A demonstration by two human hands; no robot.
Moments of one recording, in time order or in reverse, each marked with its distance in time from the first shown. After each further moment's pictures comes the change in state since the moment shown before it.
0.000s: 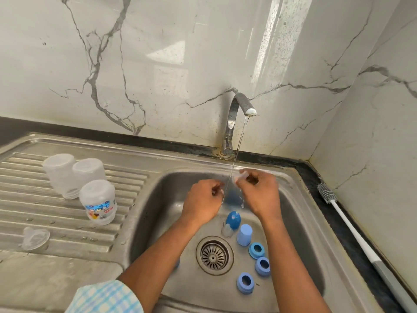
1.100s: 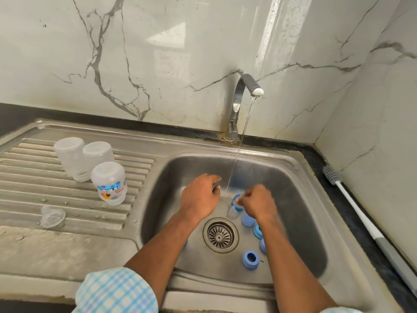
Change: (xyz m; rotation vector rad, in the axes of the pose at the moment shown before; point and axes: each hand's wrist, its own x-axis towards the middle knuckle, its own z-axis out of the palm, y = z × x) left_hand -0.022 -0.034 0.002 0.284 -0.026 0.032; right_hand -0.031 0.031 0.017 -0.447 -0.144 0.309
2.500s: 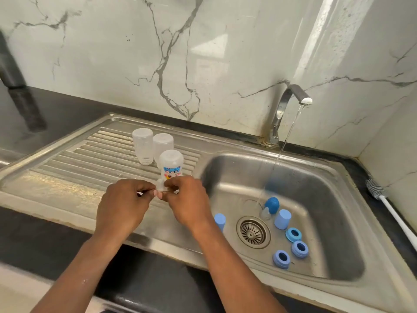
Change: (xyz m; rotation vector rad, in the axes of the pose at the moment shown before) left_hand -0.153 -0.093 -0.183 0.089 0.363 -0.385; right_hand -0.147 -0.162 0.096 0.235 -0.362 -0.542
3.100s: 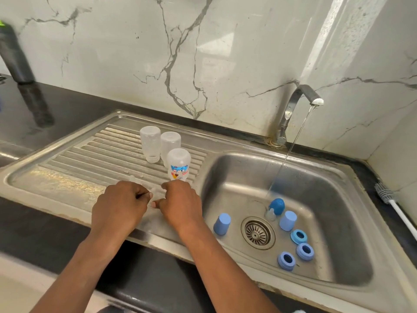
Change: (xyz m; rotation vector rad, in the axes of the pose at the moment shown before) left_hand -0.002 -0.014 -0.010 0.210 -0.066 -0.120; right_hand -0.003 -0.018 0.021 -0.210 -0.117 0.004
